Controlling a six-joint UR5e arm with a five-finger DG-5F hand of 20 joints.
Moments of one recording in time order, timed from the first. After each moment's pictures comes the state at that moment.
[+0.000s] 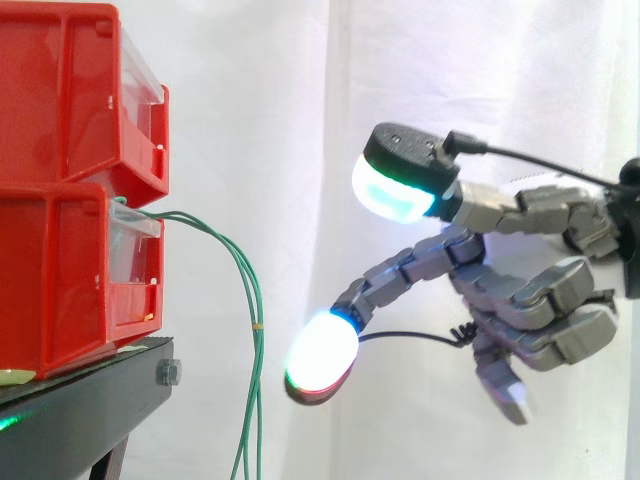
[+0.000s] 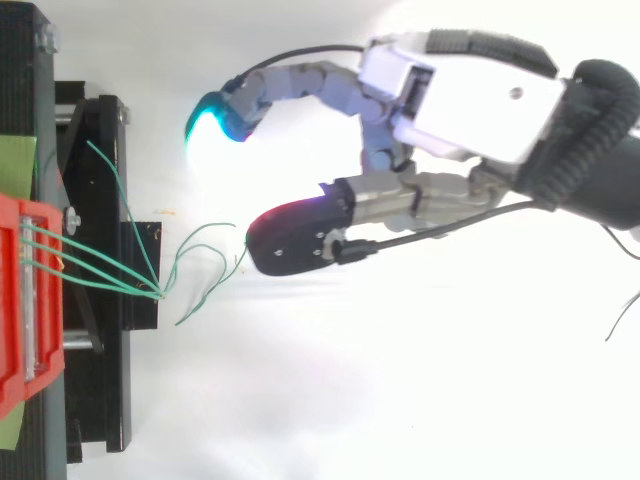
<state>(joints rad) 0.15 -2.22 -1.25 -2.91 -1.13 -0.51</state>
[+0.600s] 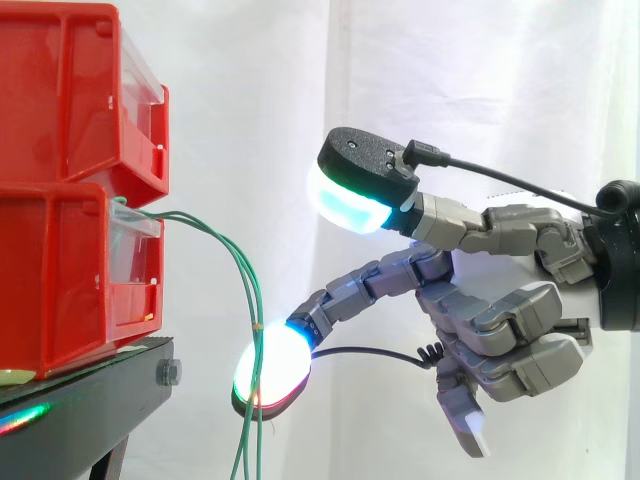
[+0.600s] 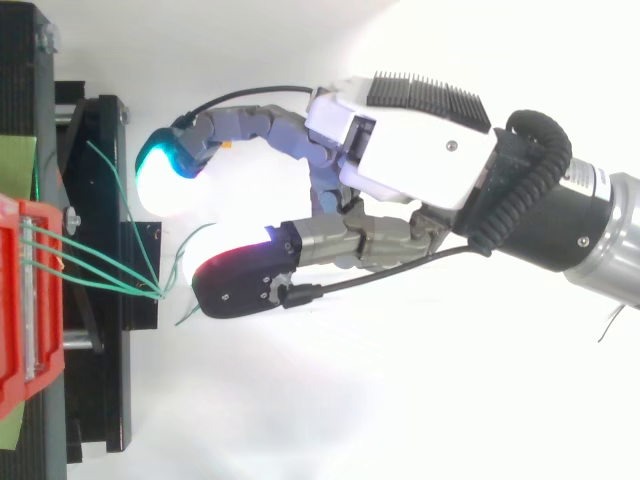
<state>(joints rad) 0.19 -2.28 -1.21 -2.83 -1.07 -0.50</state>
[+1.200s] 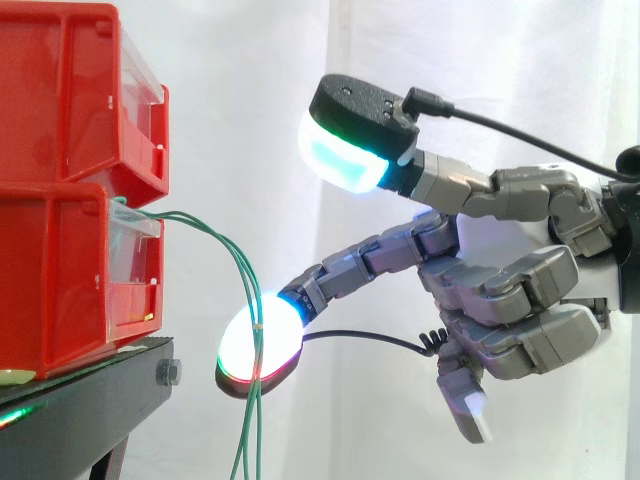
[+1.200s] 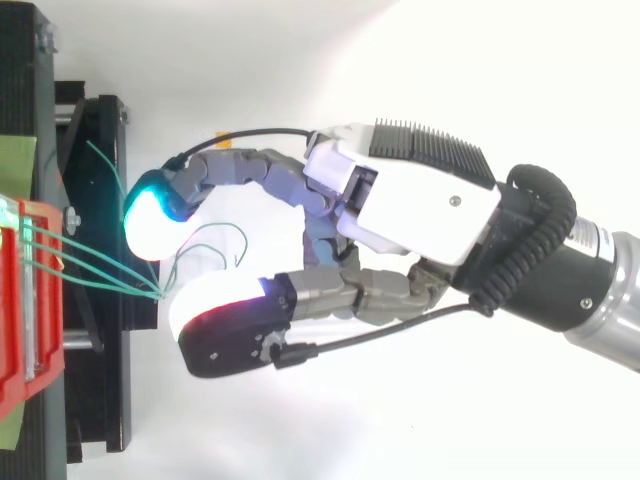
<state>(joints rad) 0.25 -2.28 -1.19 -2.83 -0.97 -0.46</state>
